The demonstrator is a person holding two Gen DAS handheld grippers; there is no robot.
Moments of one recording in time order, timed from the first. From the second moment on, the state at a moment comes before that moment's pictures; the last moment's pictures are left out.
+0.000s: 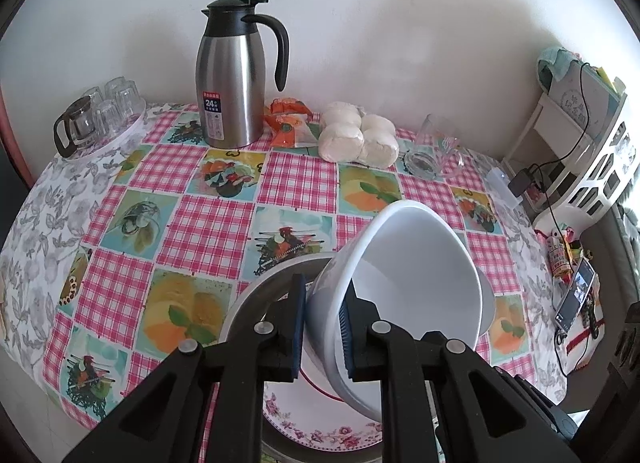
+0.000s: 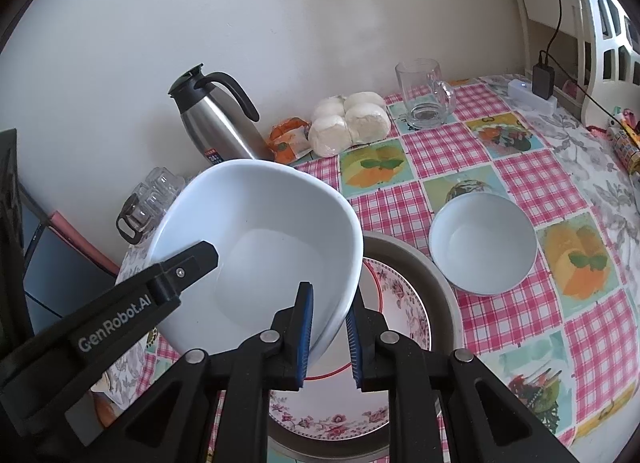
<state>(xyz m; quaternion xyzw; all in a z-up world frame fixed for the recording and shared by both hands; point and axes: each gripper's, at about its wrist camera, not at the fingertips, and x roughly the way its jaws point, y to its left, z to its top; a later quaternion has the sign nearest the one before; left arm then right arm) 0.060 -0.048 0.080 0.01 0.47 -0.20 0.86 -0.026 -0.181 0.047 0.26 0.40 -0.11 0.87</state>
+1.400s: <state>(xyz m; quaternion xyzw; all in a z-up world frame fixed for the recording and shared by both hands) 0.076 -0.058 0.027 0.04 0.55 -0.19 0.81 -0.014 -0.184 0.015 0.25 0.45 -0.13 0.84</state>
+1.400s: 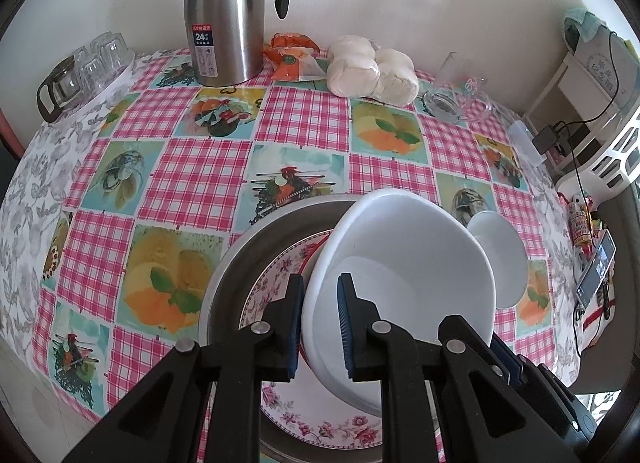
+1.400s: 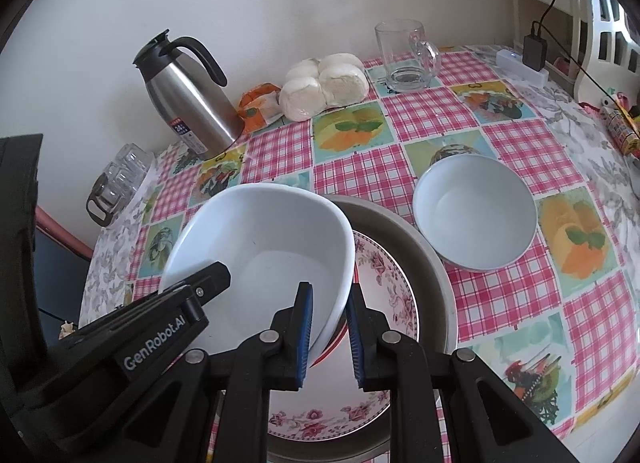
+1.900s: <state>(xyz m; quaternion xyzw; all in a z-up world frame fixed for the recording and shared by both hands) 0.078 -0.055 0.027 0.03 0.55 -0.19 0.81 -0.013 -0.185 0.016 0.25 0.46 -0.13 0.84</state>
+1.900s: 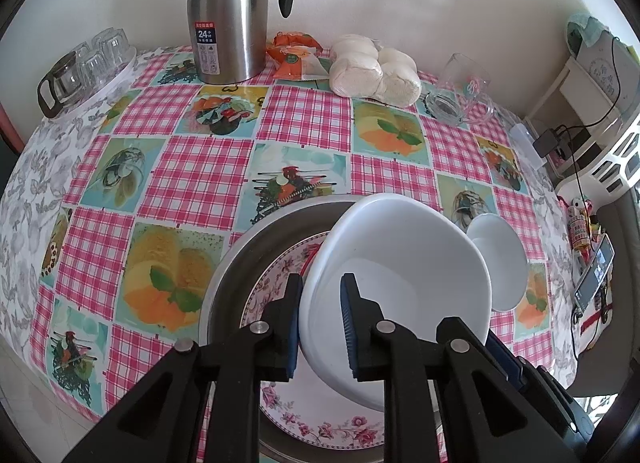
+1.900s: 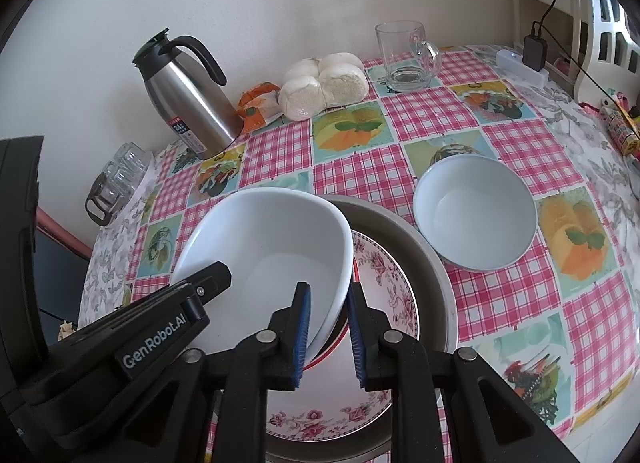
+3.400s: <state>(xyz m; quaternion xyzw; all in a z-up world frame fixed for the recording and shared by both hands) 0.086 -0.019 0.051 0.03 0.50 -0.09 0.86 -0.025 -0.195 0.035 0.24 0.40 -0.17 0.87</state>
